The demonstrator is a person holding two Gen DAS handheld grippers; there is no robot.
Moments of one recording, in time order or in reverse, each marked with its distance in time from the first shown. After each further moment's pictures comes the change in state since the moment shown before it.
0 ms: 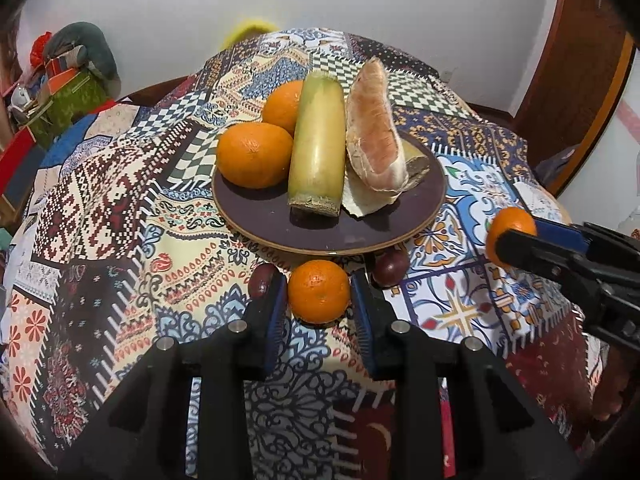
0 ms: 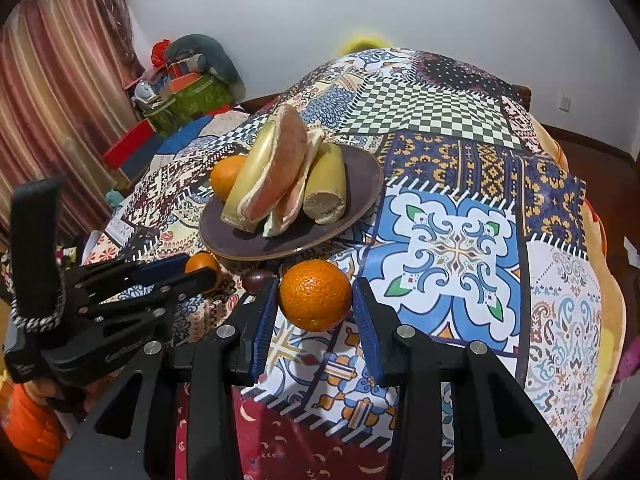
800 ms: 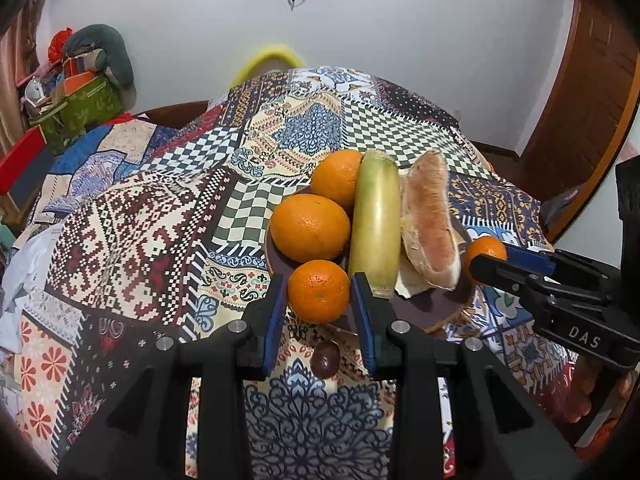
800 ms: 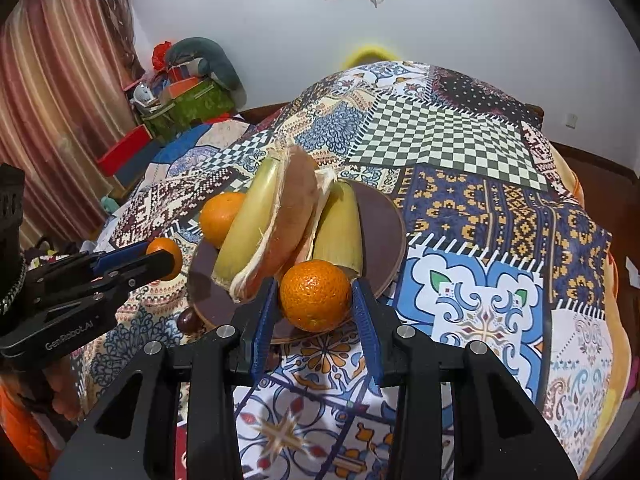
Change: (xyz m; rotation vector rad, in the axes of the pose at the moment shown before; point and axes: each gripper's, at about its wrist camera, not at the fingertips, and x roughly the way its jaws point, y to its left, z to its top) left arm -0.005 0.046 0.040 -0.073 -0.094 -0.002; right arm 0.036 0.006 0.039 -0.028 -0.018 -0.011
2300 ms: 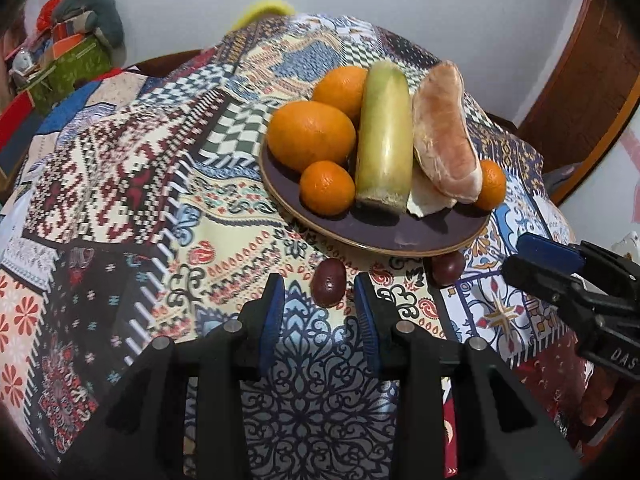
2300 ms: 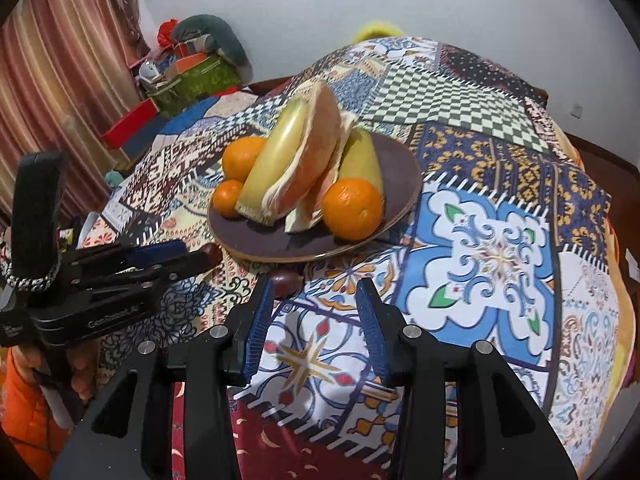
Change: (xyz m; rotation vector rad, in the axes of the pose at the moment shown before) left arm 0.019 0.004 -0.043 -0.016 0.161 -0.038; right arm -0.008 0.017 -0.034 -0.021 0.081 0.011
